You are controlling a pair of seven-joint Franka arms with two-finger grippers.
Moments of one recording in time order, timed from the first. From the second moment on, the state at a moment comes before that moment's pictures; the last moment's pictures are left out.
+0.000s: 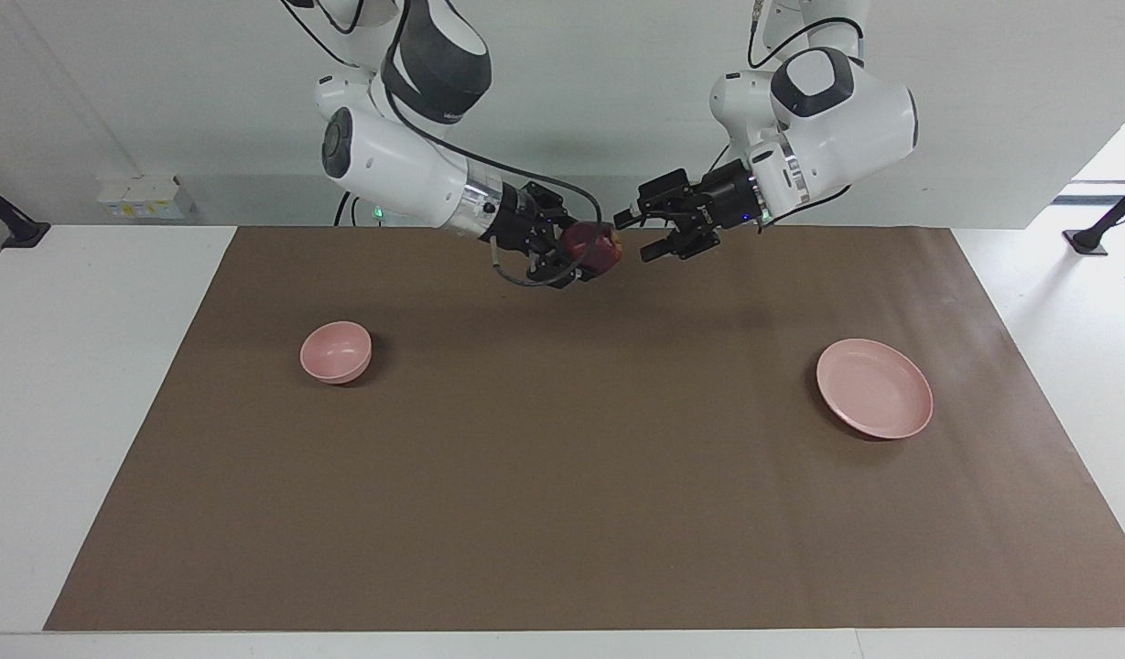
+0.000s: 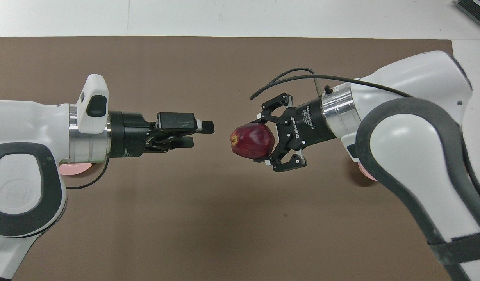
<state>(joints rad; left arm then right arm) -0.15 -0.10 -0.19 -1.95 -1.10 2.03 -0.04 0.22 0.14 0.07 -1.69 0.88 1.78 1.55</state>
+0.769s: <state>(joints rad) -0.07 -0.11 -0.19 -1.76 -0.29 1.77 -0.19 0.12 0.12 0.06 -1.66 0.36 1.60 1.04</state>
